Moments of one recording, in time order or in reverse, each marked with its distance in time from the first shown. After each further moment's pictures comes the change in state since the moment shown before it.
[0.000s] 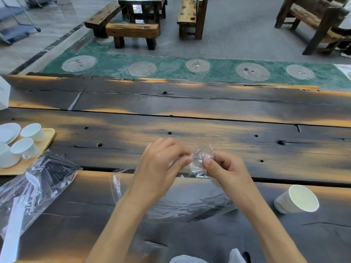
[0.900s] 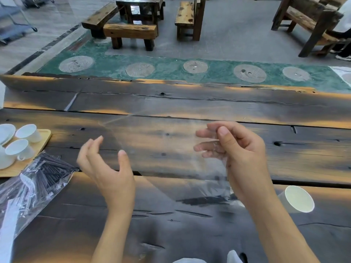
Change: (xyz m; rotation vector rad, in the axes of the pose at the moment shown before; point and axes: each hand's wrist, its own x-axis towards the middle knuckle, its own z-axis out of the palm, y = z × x) left_hand -0.036 -0.036 0.006 -0.065 0.814 -0.593; right_hand 0.012 -0.049 0.000 0.414 0.215 -0.126
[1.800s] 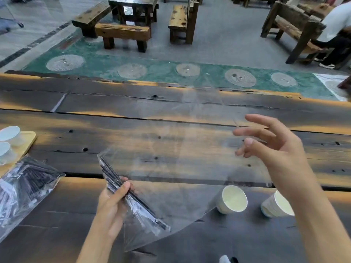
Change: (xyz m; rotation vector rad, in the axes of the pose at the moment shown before) left_hand -0.023 -0.067 -0.007 -0.877 -0.517 -0.897; right_hand 0.013 -0.034 -0.076 -0.399 0.023 -0.059
